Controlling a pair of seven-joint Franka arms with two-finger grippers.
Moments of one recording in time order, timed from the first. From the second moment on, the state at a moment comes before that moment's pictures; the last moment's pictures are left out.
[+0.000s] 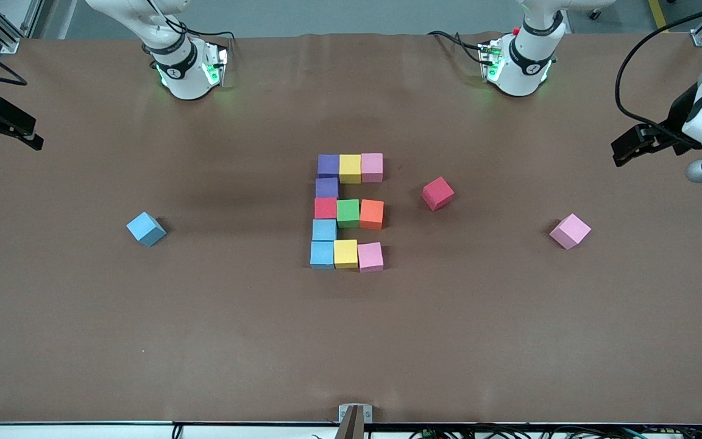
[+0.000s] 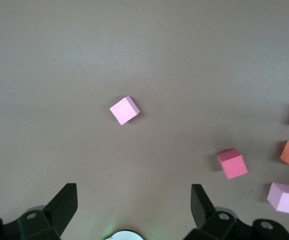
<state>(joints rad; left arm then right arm) -0.03 0.09 -0.12 -1.36 0.10 1.38 -0.25 -0.03 -0.03 0.00 -1.48 0.02 1.46 -0.05</state>
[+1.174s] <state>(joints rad) 0.03 -0.05 -0.07 -1.53 0.02 1.42 -0.12 -0.03 -0.03 0.00 -1.48 0.02 1.46 -0.05</state>
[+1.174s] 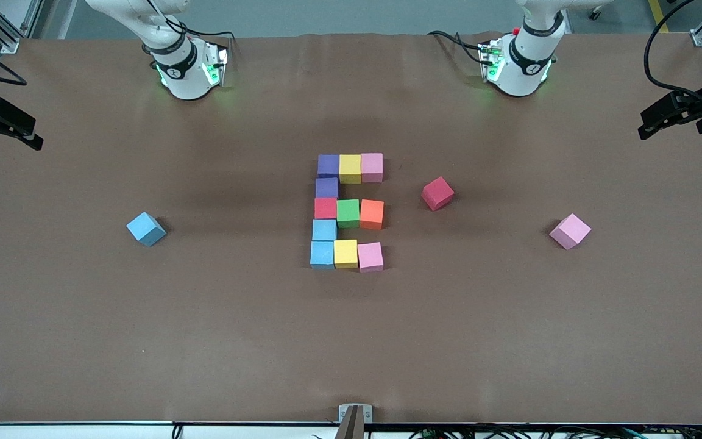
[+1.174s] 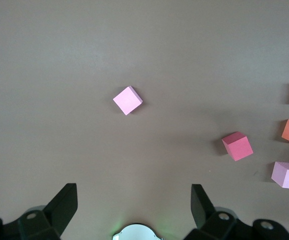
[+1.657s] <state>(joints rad) 0.02 -0.05 -0.08 -1.54 0.01 1.42 -0.12 -0.03 -0.03 0.00 -1.48 0.02 1.46 -0.05</state>
